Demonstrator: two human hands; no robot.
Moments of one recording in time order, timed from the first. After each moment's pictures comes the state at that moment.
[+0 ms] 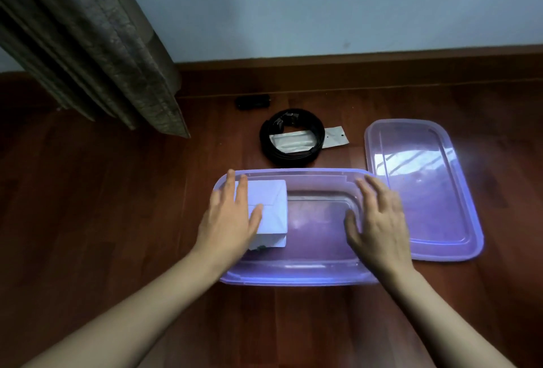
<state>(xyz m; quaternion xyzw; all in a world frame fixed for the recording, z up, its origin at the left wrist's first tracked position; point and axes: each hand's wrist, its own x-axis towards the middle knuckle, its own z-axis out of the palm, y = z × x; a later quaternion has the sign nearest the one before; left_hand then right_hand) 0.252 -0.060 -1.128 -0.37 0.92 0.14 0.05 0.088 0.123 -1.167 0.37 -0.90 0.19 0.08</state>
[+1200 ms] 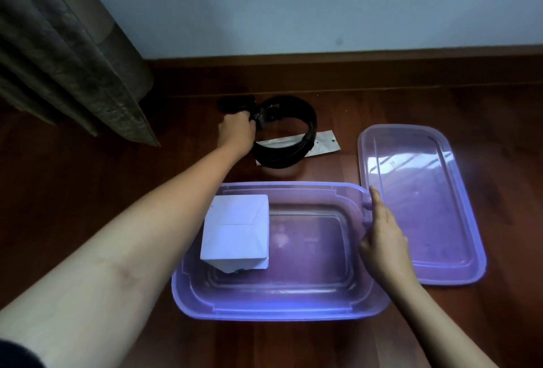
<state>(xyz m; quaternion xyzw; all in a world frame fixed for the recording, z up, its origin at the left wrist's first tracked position) 0.078 -0.181 -1.179 -0.45 0.86 0.23 -0.03 0.048 0.129 -1.180 0.22 -0.92 0.25 -0.20</state>
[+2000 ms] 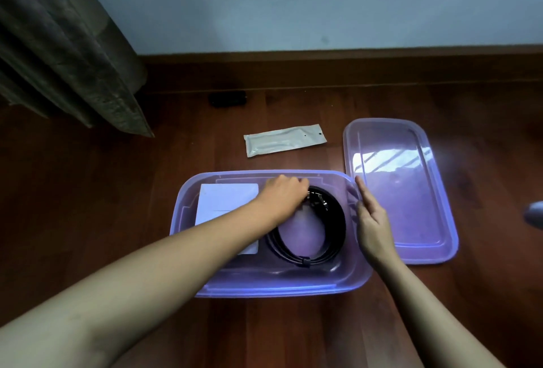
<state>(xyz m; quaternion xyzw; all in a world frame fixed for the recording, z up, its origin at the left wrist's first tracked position) 0.113 -0.029 -1.147 -0.09 0.98 0.03 0.20 0.046 0.141 -1.189 0.10 -0.80 0.52 -0.27</state>
